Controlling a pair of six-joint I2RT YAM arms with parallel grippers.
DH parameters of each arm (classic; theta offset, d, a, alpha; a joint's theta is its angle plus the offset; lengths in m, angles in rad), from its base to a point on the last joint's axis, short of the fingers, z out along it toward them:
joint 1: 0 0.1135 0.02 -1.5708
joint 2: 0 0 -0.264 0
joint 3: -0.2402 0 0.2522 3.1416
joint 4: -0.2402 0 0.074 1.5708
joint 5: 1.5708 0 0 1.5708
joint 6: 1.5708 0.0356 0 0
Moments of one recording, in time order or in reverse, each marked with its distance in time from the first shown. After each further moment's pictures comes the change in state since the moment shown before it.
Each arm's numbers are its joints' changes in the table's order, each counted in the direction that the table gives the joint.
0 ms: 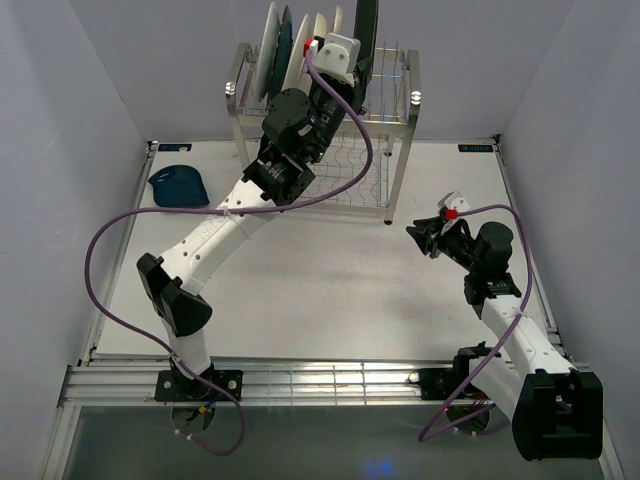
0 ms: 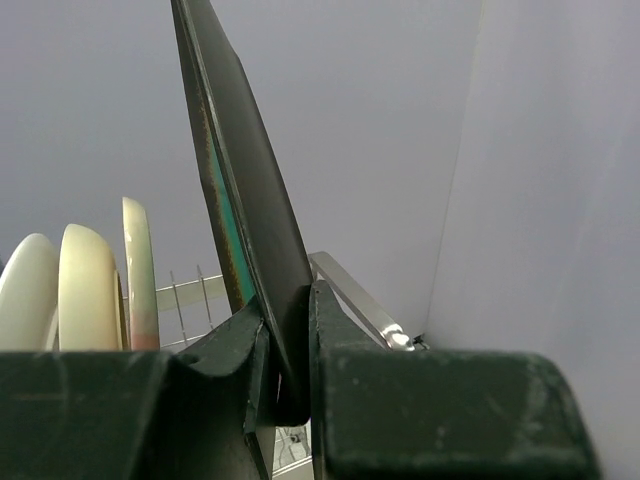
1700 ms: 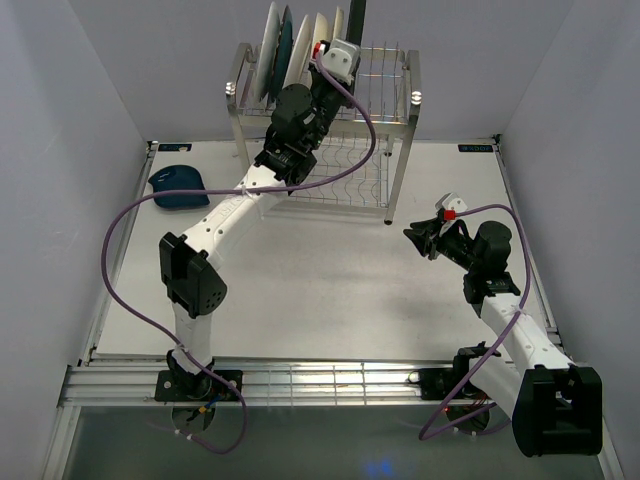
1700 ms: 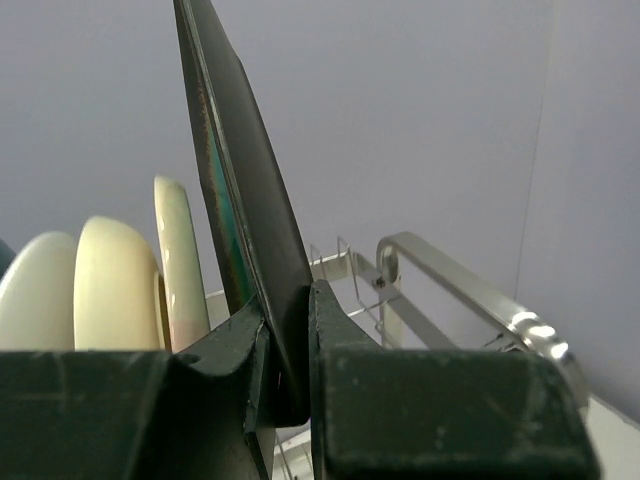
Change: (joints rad) left arm 0.139 0.155 -0.032 0.127 0.121 0.085; right arm 0.000 0.021 0.000 0.000 -0.047 -0.002
